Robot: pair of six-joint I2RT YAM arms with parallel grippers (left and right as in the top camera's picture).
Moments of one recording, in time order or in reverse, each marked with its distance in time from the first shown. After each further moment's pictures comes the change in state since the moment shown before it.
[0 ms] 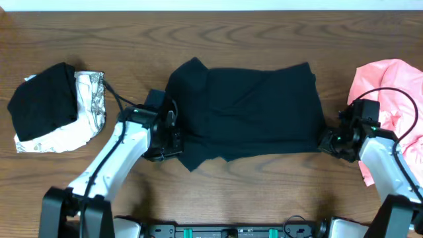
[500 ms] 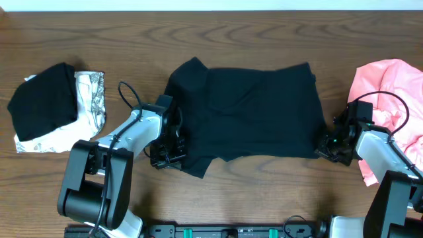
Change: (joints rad) left arm 0.000 0.262 0.000 -0.034 0.094 -0.027; right arm 0.000 0.130 -0.006 -0.003 0.000 0.004
